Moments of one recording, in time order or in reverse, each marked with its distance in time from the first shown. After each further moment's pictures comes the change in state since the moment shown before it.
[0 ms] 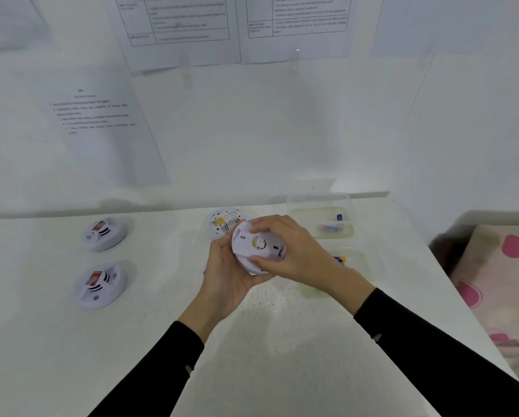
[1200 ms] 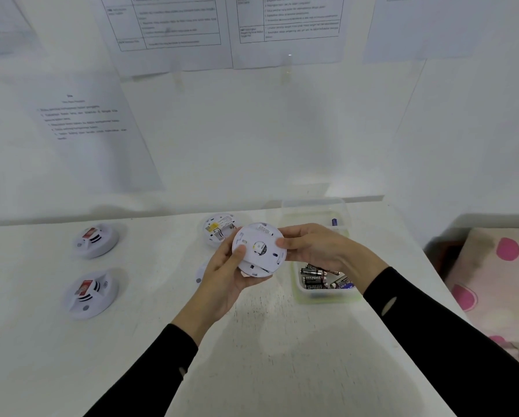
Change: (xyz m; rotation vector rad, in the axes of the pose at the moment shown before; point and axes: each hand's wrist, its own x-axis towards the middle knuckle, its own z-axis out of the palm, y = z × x) left_hand 0.019 -0.008 -0.014 0.202 0.059 0.112; right_hand 0.016 0.040 -0.036 1.023 -0.239 0.769
